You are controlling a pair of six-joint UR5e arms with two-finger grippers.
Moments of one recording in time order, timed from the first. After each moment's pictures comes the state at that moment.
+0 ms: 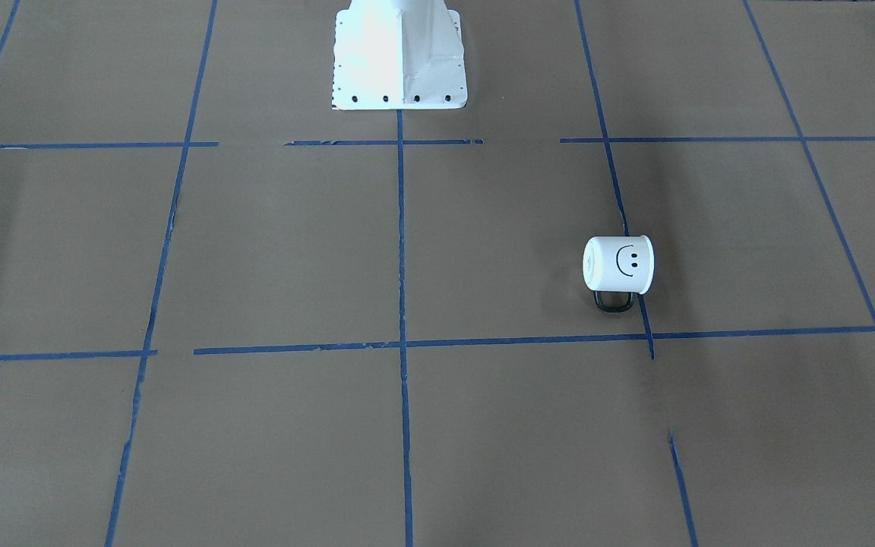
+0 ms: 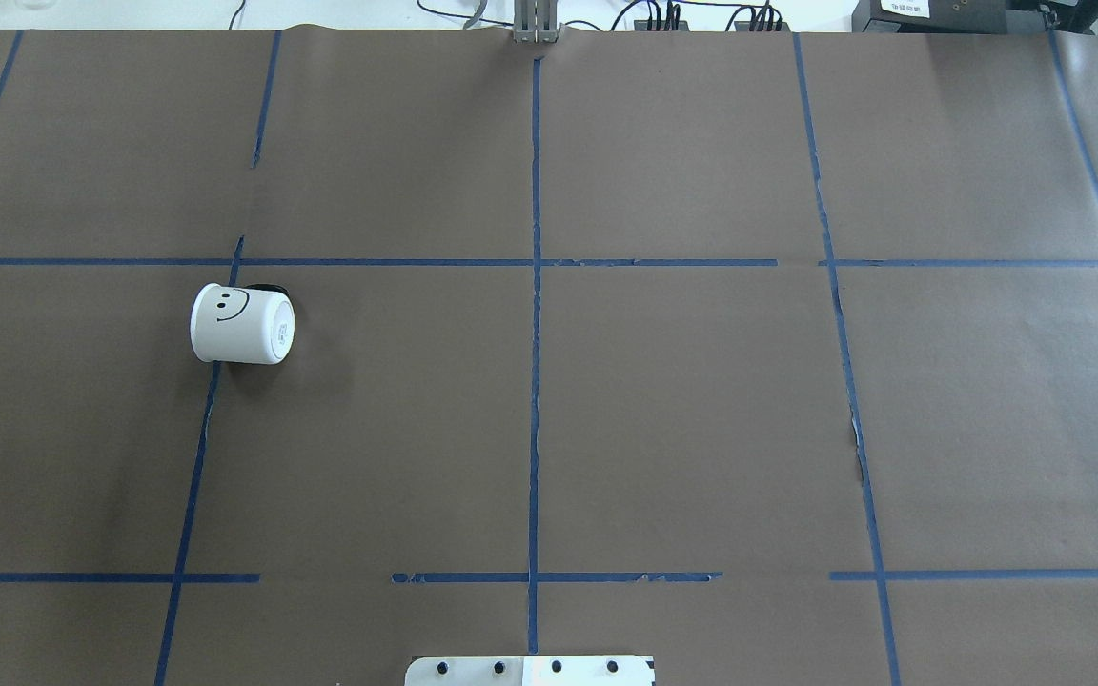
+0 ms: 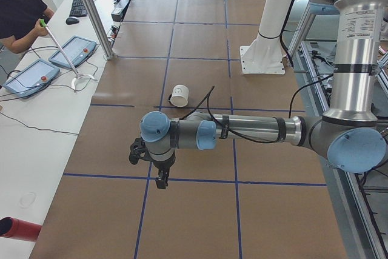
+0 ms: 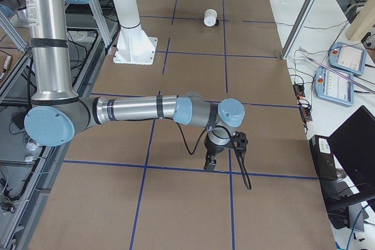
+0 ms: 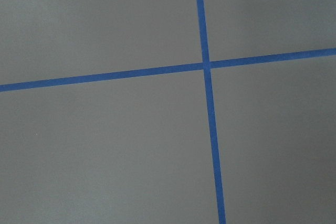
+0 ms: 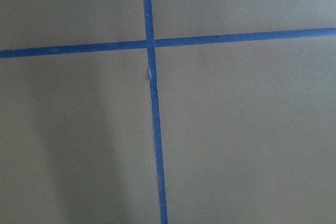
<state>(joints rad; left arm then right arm) -1.58 -1.57 -1.61 -1.53 -2.33 0.12 1.53 -1.53 1.64 -1.83 2.27 0.01</state>
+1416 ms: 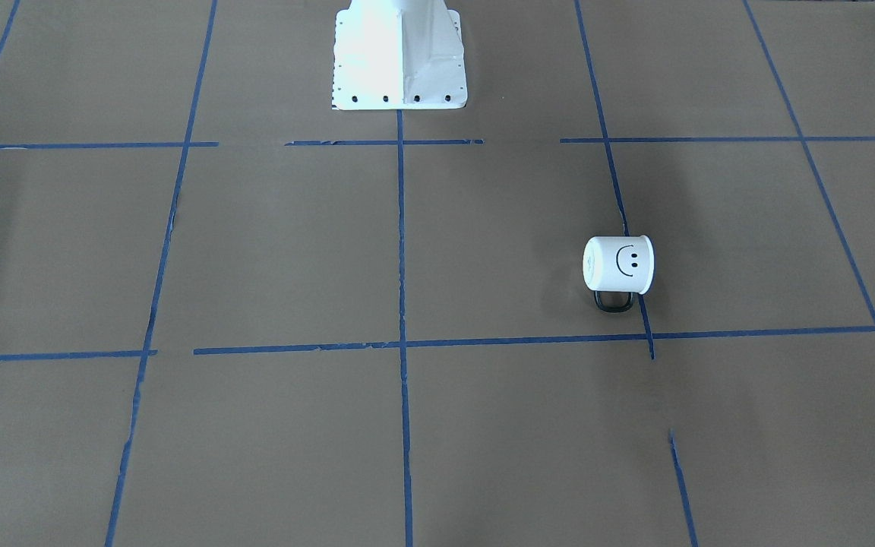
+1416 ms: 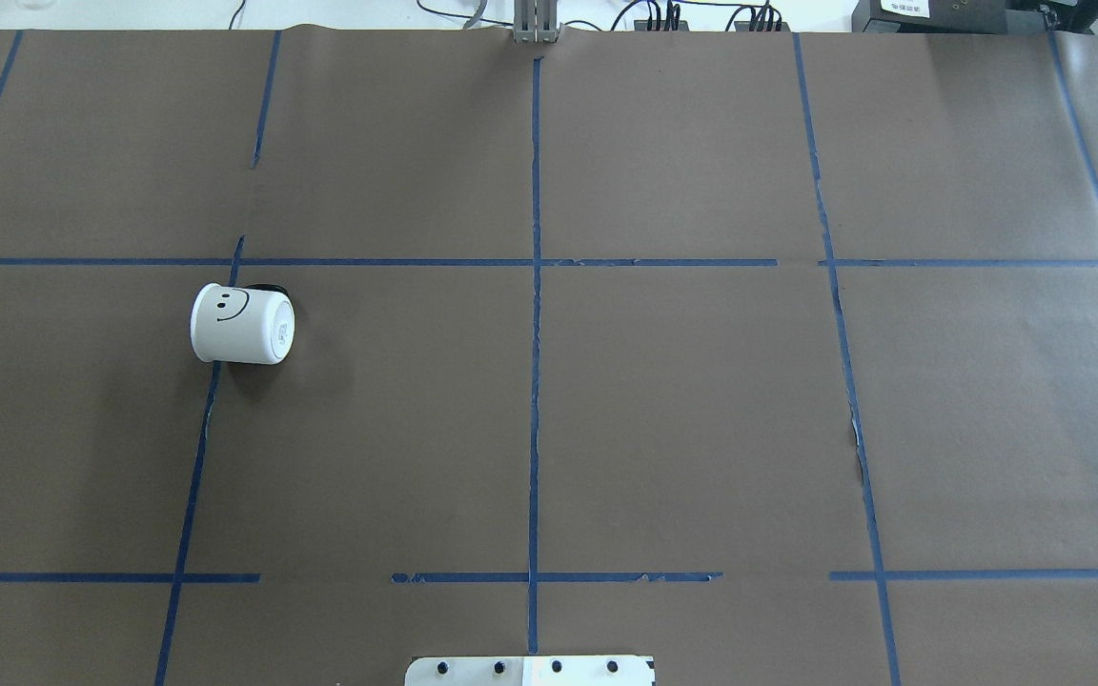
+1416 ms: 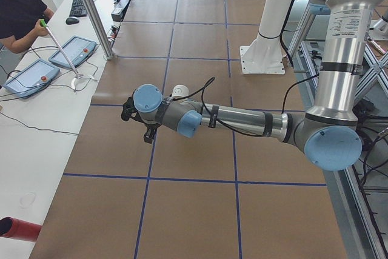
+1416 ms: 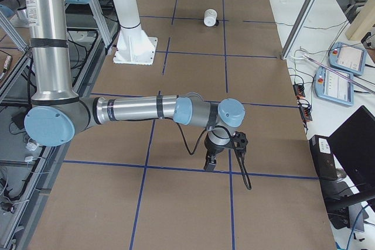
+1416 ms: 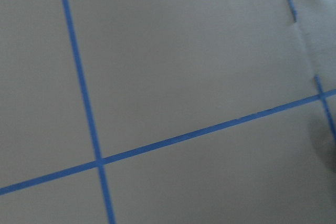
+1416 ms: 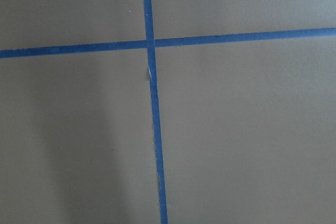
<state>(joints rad) -1.44 -1.65 -1.61 -1.97 -2.61 -0.27 1.53 -1.53 1.64 -1.83 2.27 0.01</state>
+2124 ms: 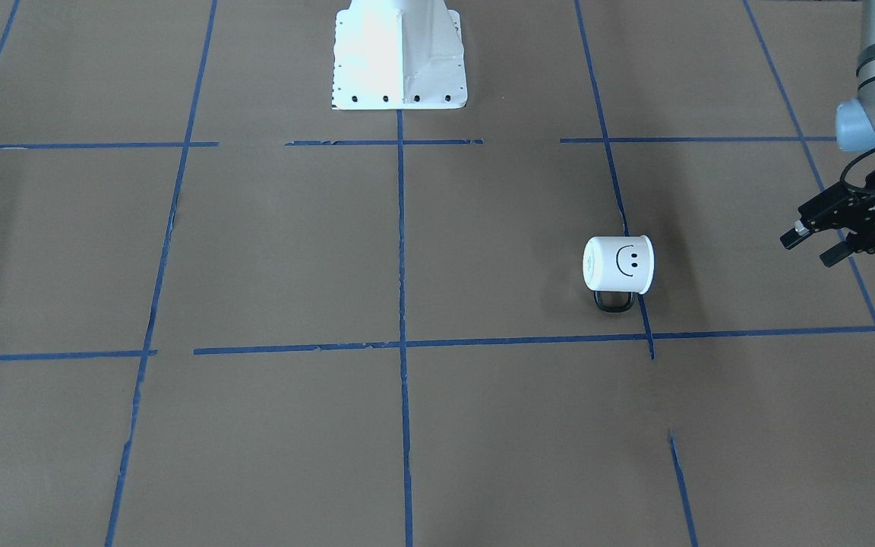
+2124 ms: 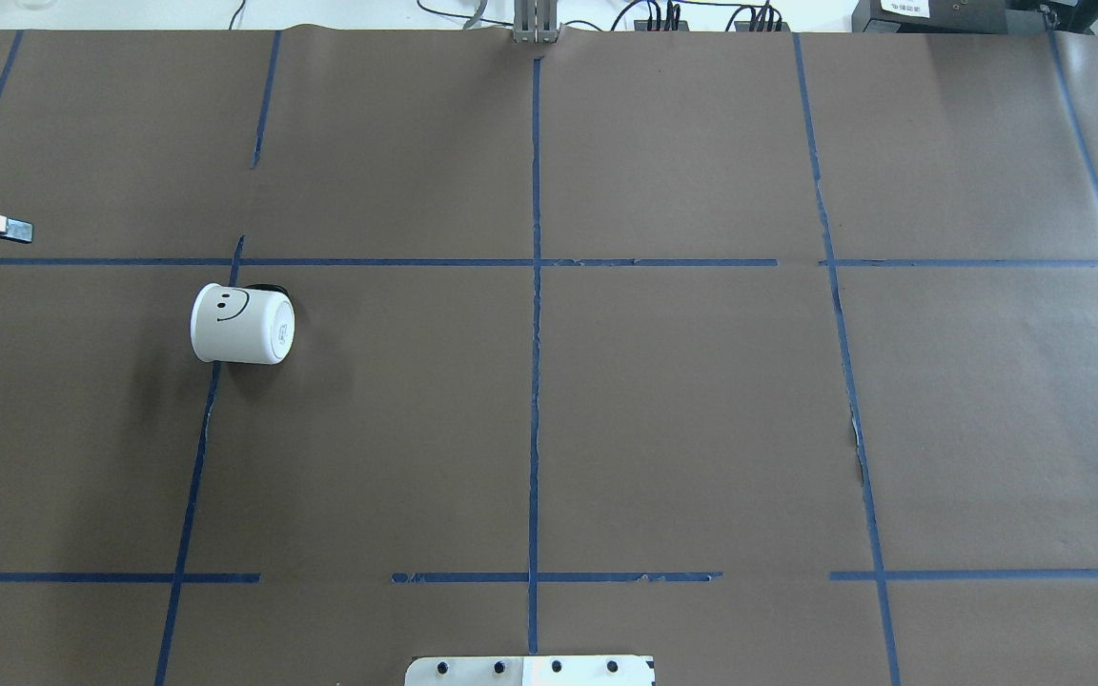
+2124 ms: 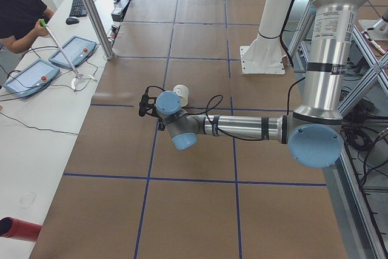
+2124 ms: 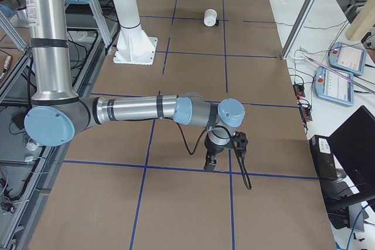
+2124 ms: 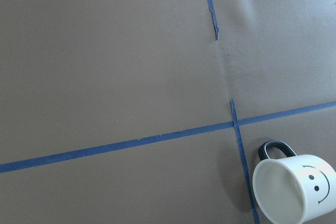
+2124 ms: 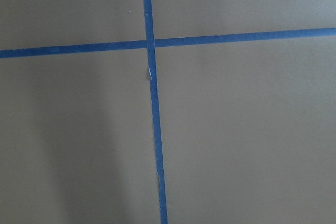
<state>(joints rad) -1.20 -1.64 -1.44 -2.75 -2.46 -1.03 1.53 -1.53 1.64 -1.83 2.27 0.01</state>
